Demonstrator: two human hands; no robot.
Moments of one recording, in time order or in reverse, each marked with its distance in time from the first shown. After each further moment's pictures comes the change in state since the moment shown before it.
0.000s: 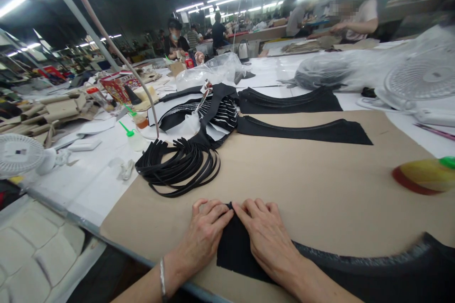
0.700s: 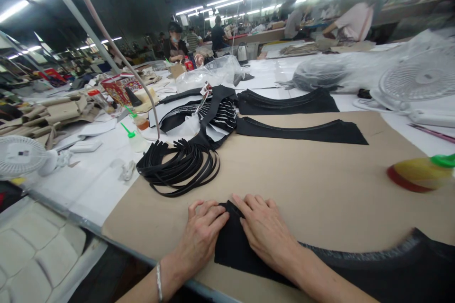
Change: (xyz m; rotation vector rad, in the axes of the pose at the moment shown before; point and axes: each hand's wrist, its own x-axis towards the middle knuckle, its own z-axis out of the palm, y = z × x) left_hand -0.008 0.003 -0.006 0.045 0.076 0.015; right_hand 0.004 -0.002 -0.010 0.040 -0.031 0.038
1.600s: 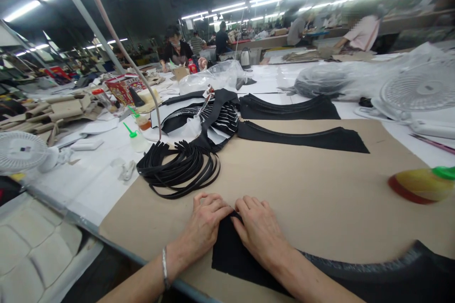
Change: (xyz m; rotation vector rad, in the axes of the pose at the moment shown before) left_hand 0.030 -0.003 -0.004 -0.171 -0.143 -0.112; right_hand 0.015 -0.008 -0.002 -0.004 0.048 0.070
